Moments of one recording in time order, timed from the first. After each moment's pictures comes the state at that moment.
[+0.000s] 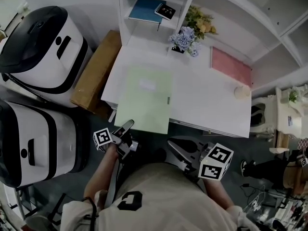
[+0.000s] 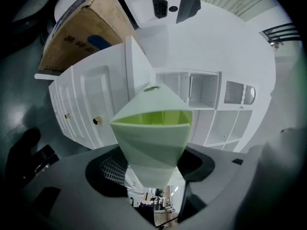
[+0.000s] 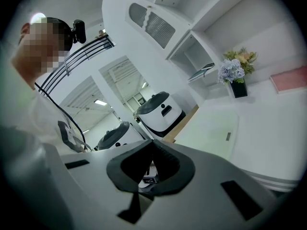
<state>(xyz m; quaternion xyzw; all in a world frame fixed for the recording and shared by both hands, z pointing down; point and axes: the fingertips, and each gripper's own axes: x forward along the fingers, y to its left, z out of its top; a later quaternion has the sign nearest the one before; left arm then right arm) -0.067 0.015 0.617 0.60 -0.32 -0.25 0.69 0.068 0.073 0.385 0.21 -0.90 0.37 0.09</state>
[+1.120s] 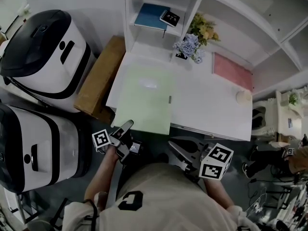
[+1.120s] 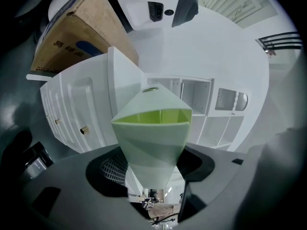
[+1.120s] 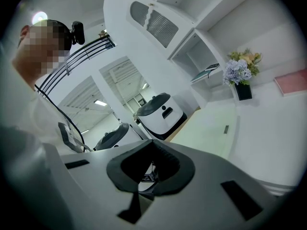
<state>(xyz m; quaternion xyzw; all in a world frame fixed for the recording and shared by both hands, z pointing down) -0.095 -0.007 0.582 0.61 -0.30 -0.28 0.68 0.041 0.057 0.381 0.22 -0.90 0.36 0.08</state>
